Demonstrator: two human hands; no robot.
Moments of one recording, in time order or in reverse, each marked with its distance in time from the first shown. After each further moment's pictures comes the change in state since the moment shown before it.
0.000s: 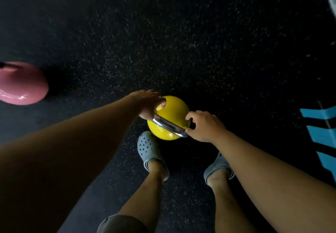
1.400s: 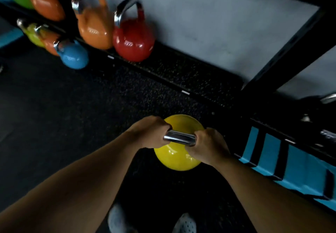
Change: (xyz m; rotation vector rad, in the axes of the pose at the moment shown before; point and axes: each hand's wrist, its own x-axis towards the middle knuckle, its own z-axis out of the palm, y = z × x) left_hand 0.042 0.162 -0.469 0.366 0.544 0.598; right_hand -0.141 0.086 -0.368 0.163 0.885 0.468
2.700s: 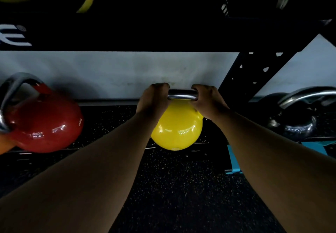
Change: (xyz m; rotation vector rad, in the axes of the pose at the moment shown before) left_hand 0.353 -0.036 -0.111 -0.167 0.302 0.044; right_hand 0.234 0.140 -0.134 0.207 0.426 0.471
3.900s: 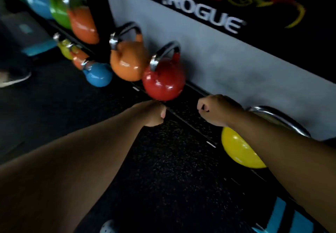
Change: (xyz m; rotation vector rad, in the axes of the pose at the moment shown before) left_hand -0.250 -0.157 -0.114 0.022 -0.341 -0.599; right_hand -0.061 -0.205 0.054 -0.333 -0.471 -0.781
